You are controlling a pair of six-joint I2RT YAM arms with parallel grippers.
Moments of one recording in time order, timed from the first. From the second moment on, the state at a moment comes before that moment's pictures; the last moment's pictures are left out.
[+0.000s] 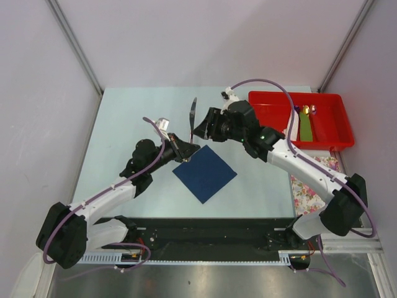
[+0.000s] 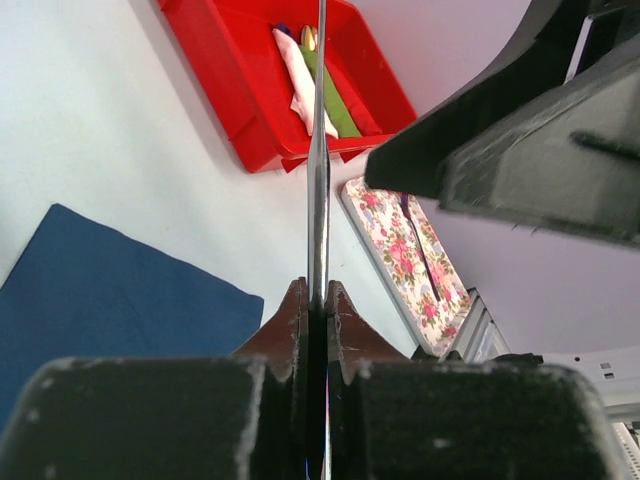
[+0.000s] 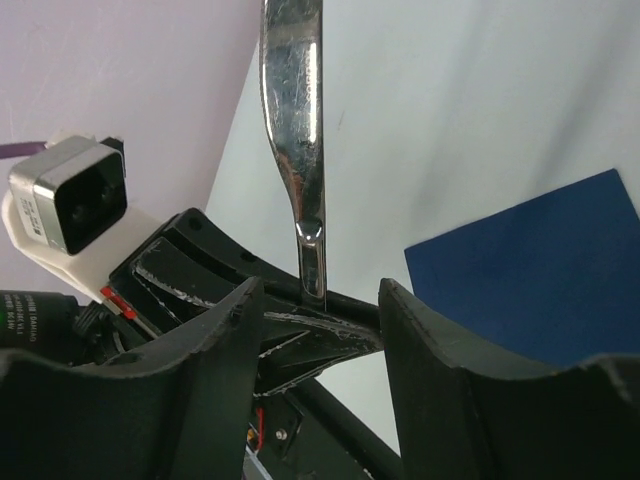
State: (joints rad) left arm -0.54 1.11 0.55 0.49 0.32 -0.75; right arm 0.73 1.44 1.32 -0.25 -0.12 0.75
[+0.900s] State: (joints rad) left arm -0.56 1.11 0.55 0.48 0.31 -0.77; right arm 0.76 1.53 1.32 -0.16 -0.12 0.71
